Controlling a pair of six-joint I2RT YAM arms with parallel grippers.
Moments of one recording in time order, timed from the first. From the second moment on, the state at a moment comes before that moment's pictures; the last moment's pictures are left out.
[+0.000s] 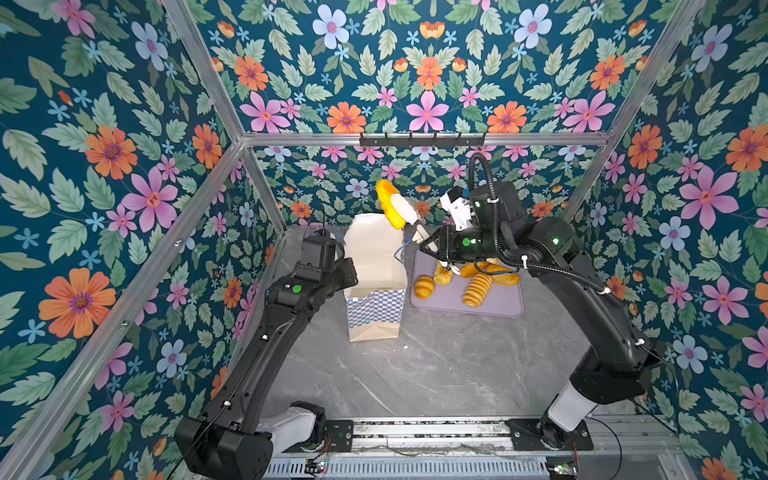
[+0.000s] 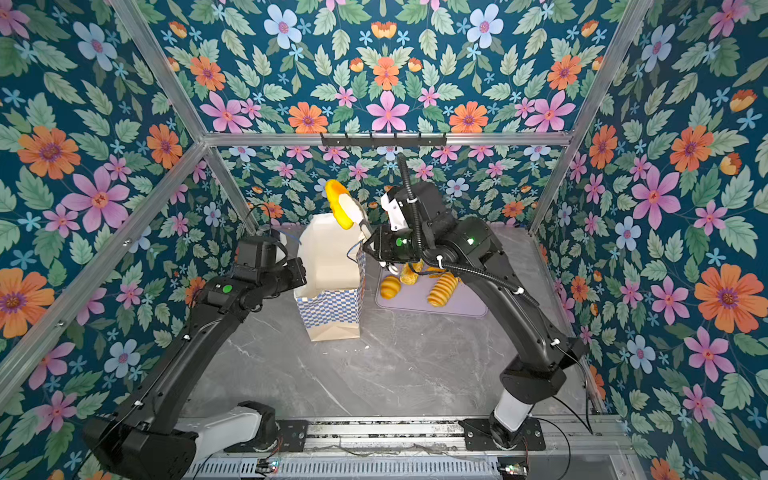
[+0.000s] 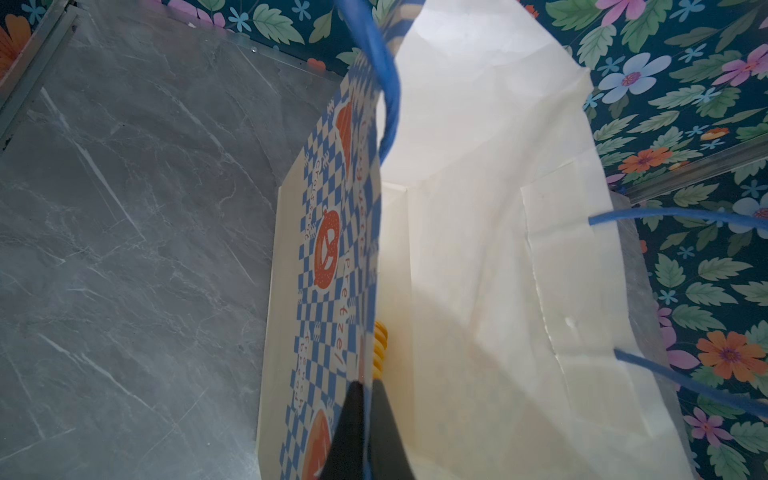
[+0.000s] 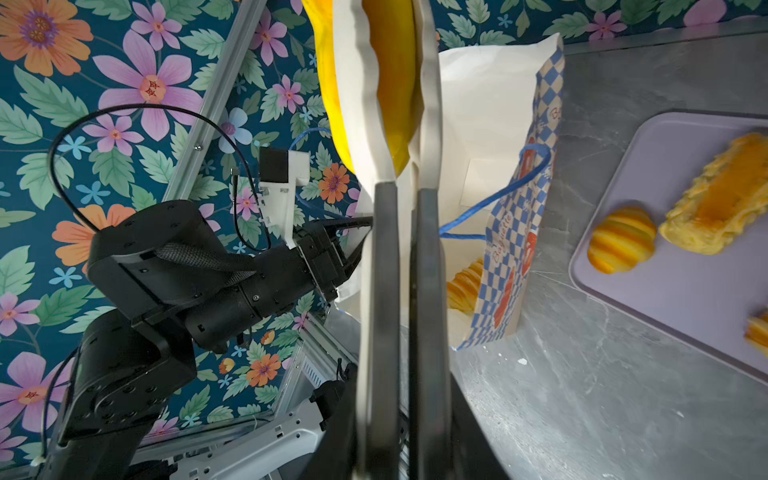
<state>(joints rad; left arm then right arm) -0.33 1.18 1.25 -0.76 -0.01 -0.49 0.76 1.72 2.28 -1.16 -0.23 0.65</state>
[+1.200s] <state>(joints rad) -0.33 1.18 1.24 -0.76 -0.01 -0.49 0.80 1.87 2.18 -1.22 -0.18 0.63</state>
